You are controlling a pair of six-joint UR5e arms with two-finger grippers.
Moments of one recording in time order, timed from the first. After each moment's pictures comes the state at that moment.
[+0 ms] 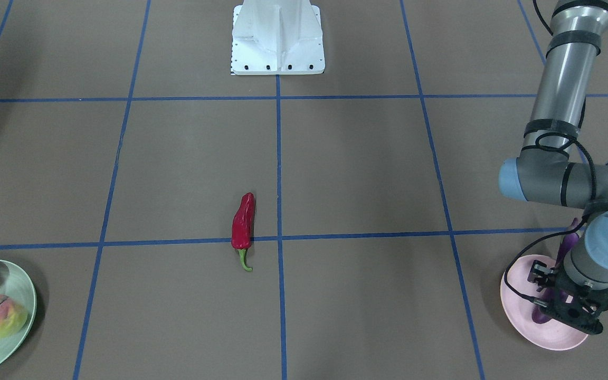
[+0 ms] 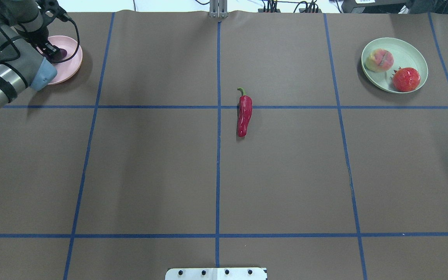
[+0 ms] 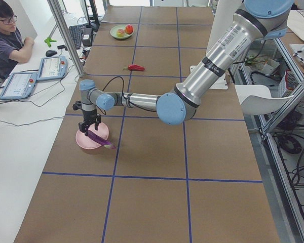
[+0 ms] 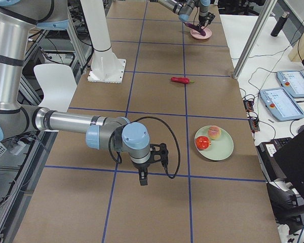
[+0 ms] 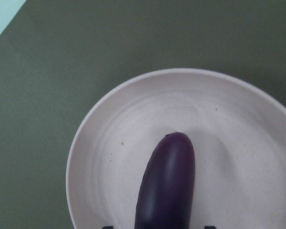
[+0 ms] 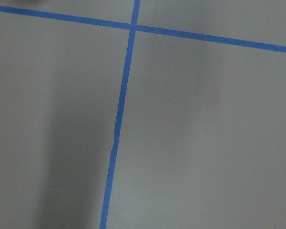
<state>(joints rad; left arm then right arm) -1.10 -2.29 -0.91 -1.87 -1.97 -0.09 1.68 -1.87 1.83 -1.54 2.34 -0.22</state>
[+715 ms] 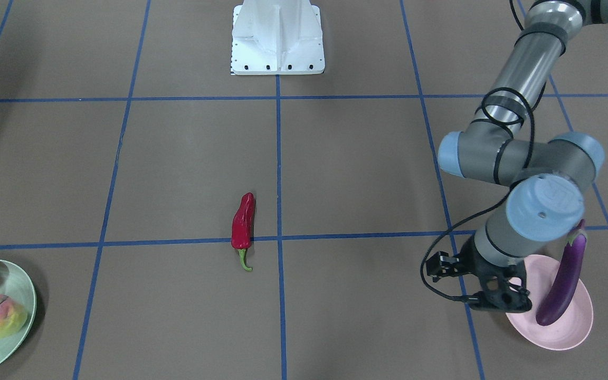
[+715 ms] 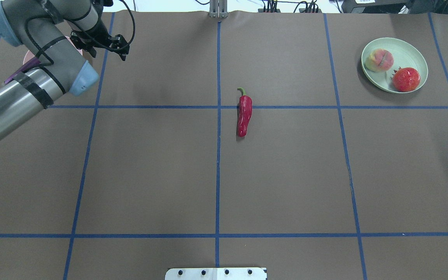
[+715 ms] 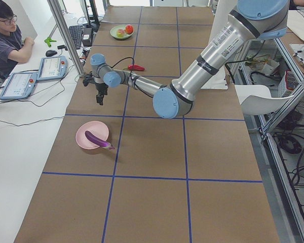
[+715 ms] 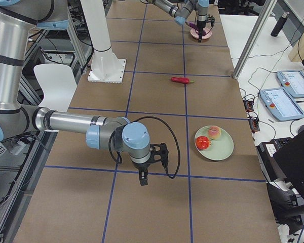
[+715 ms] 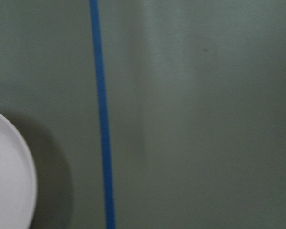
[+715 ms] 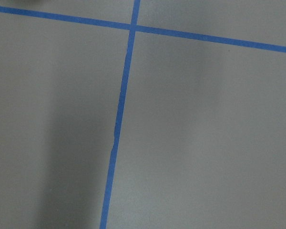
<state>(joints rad) -0.94 -2.34 -1.17 -1.87 -2.11 -0.83 1.68 -1.87 1.83 -1.54 2.34 -0.22</state>
